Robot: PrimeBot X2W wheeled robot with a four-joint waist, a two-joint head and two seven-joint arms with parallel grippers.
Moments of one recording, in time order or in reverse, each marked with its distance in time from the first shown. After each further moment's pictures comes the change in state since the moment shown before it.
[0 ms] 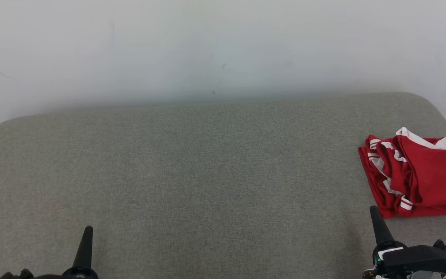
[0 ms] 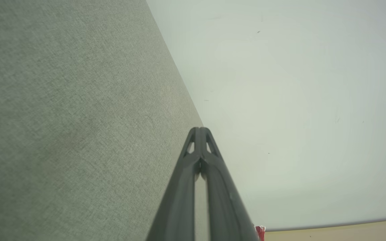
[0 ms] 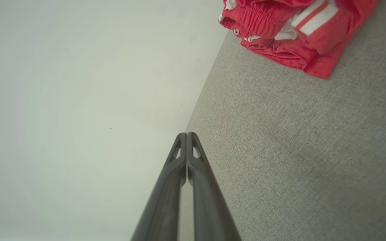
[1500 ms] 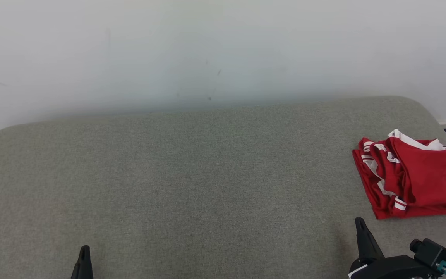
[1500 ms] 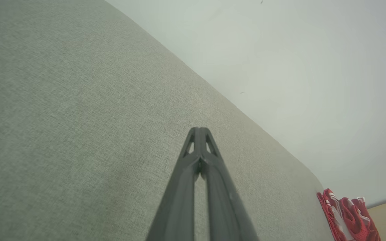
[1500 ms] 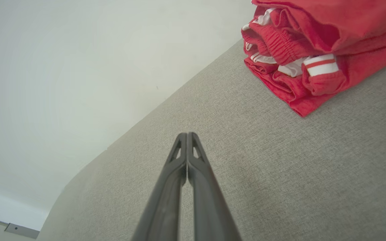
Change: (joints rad) left arm 0.086 -0.003 -0.014 -0.018 0.504 0.027 -0.136; right arm 0.019 -0.009 0.088 0.068 -0.504 0.000 -0.125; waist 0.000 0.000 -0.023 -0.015
